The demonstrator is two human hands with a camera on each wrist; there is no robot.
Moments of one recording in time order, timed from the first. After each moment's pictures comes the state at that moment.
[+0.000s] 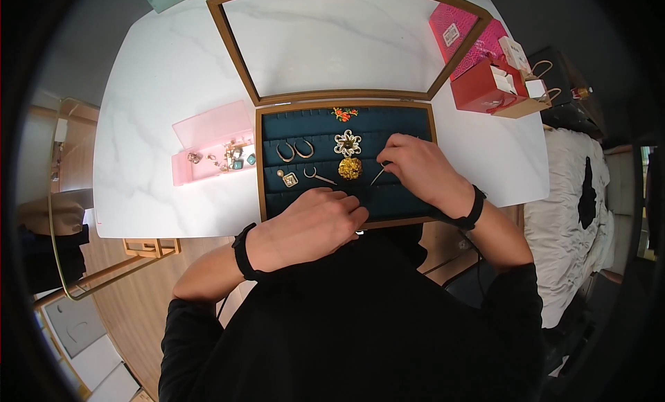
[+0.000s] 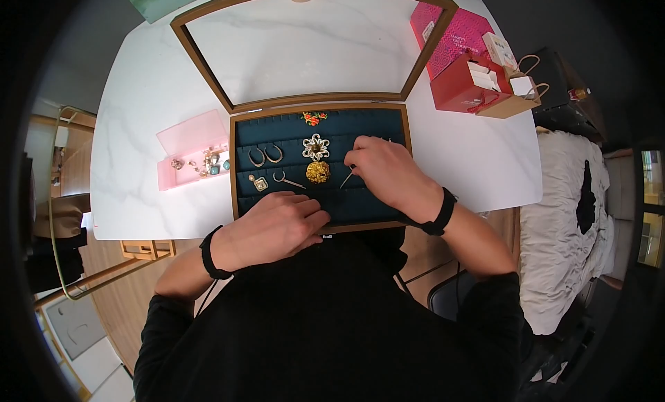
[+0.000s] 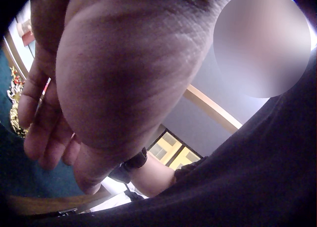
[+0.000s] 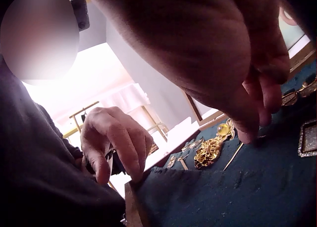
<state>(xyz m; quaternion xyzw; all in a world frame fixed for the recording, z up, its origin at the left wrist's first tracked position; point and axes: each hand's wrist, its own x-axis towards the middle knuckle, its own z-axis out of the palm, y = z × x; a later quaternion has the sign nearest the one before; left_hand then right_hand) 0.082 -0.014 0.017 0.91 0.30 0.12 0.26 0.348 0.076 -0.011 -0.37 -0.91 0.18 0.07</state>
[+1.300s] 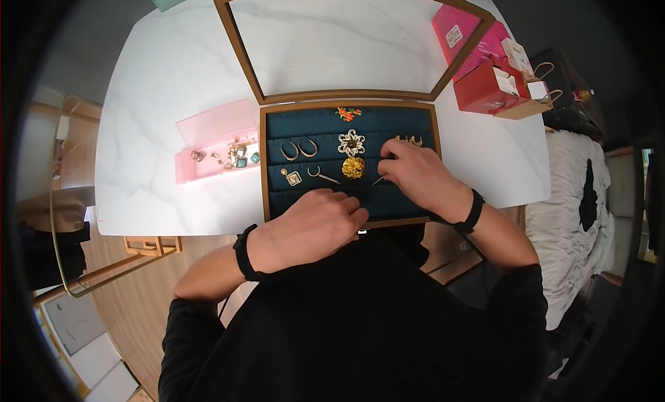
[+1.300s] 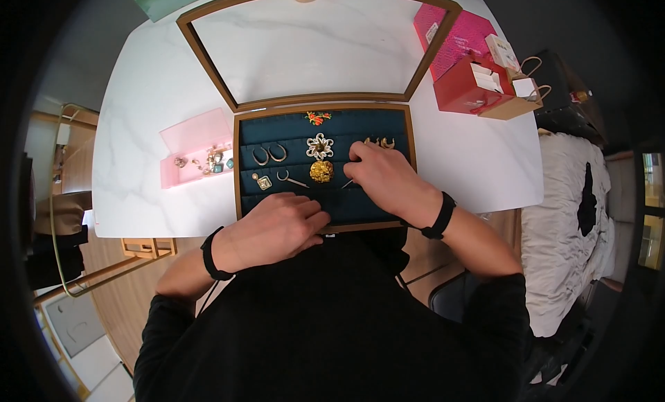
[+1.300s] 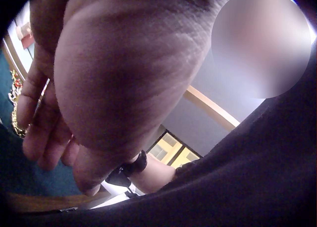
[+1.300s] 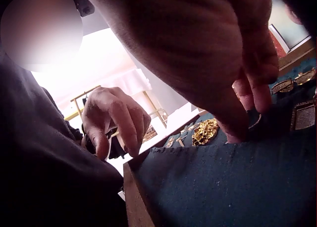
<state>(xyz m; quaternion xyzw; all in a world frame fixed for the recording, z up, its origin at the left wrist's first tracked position) 0.078 -0.019 0.018 0.91 0.30 0.11 0.27 0.345 0.067 -0.011 -0.32 -0.93 0.18 0.06</state>
